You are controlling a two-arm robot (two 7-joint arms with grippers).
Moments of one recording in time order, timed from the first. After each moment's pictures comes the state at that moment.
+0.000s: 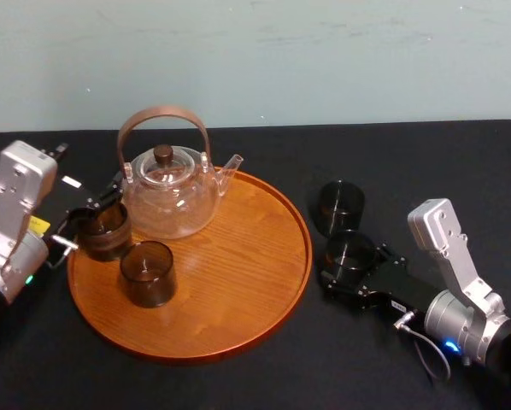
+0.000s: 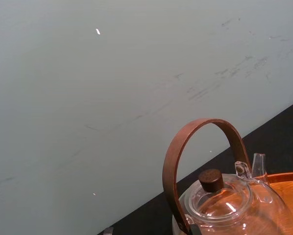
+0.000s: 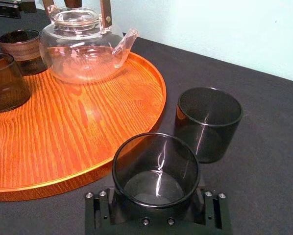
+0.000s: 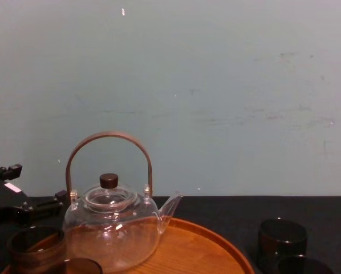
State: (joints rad) left arm -0.20 0.60 0.45 -1.41 -0.25 -0.12 0.03; right arm 0.04 0.42 -0.33 -1.47 0.26 0.13 0.38
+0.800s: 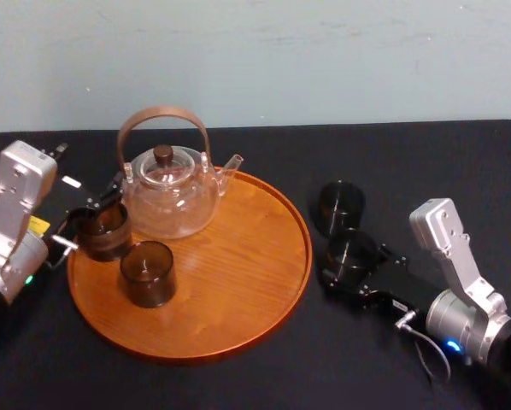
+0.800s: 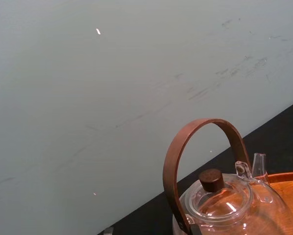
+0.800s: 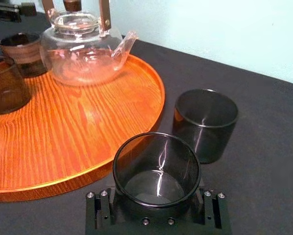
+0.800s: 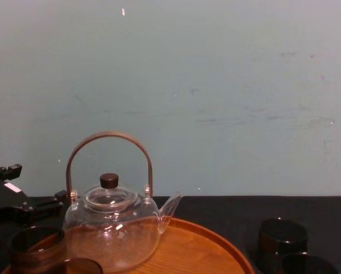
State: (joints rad) left arm -0.20 0.60 0.45 -1.41 -0.25 -0.12 0.03; right arm 0.03 0.43 -0.32 -1.47 0.26 0.12 0.39
